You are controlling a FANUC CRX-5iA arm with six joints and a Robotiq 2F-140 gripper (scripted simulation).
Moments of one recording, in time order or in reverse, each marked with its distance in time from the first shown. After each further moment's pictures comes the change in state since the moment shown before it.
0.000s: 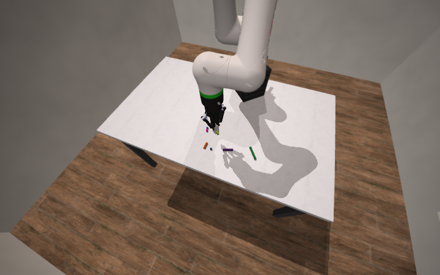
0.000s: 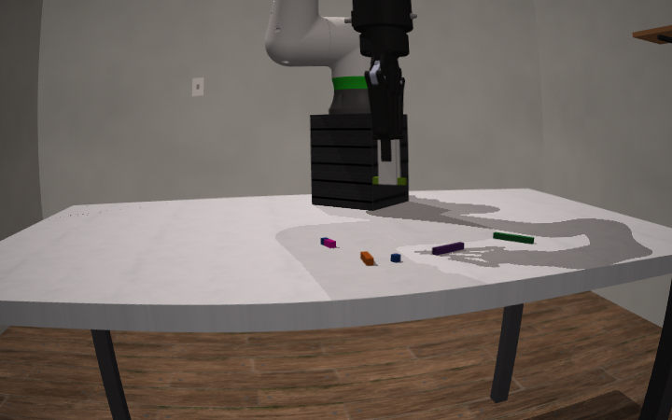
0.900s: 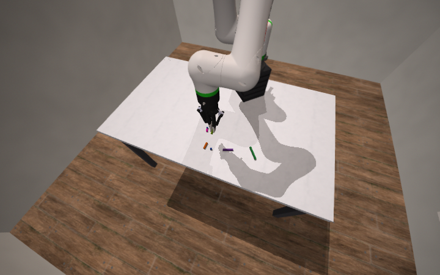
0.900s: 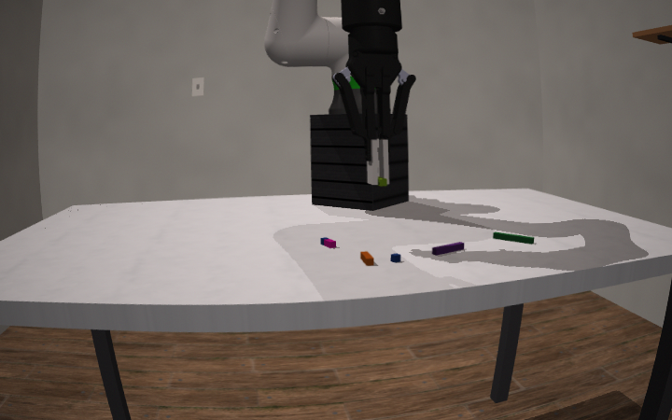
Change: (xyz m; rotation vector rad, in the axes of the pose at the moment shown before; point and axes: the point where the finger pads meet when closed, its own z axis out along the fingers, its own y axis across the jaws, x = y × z) arm -0.015 0.008 0.000 0.000 0.001 0.918
